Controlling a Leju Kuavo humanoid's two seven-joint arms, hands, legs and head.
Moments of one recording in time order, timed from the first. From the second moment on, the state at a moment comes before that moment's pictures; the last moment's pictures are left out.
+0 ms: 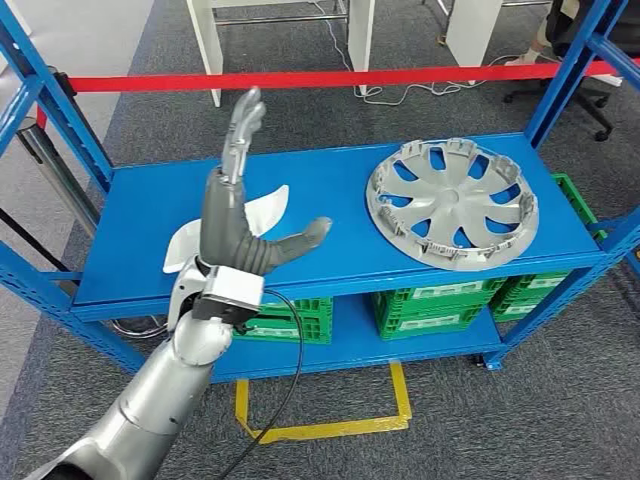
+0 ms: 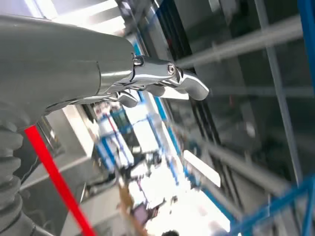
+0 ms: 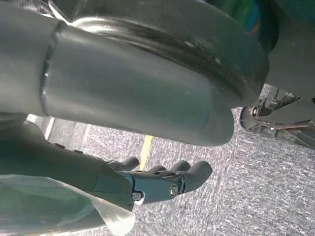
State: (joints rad) left arm -0.53 -0.19 -0.56 -1.40 -0.32 0.36 -0.45; right arm -0.07 0.18 -0.83 -0.20 1.29 0.07 0.16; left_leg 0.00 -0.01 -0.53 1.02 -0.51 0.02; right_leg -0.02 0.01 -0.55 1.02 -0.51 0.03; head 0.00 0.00
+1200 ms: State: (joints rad) left arm -0.81 -0.24 -0.80 -0.86 -0.63 0.26 -0.30; right arm -0.07 0.17 -0.82 -0.20 1.25 0.10 0.19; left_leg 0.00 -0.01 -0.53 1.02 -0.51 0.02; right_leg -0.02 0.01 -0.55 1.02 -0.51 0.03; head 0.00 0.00
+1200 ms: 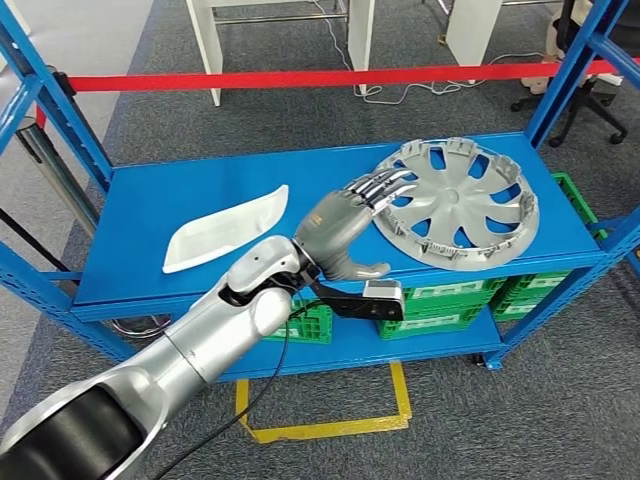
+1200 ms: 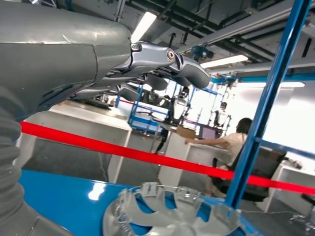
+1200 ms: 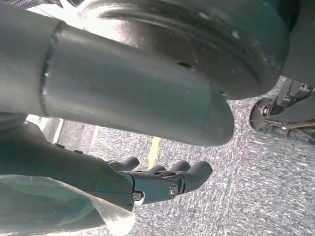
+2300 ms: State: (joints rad) left arm -0.87 -0.18 -0.75 -0.52 -0.68 0.26 -0.15; right arm -0.07 0.16 -0.81 -0.20 1.30 0.12 0.20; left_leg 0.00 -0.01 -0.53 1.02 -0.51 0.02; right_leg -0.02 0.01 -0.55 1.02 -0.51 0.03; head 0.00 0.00
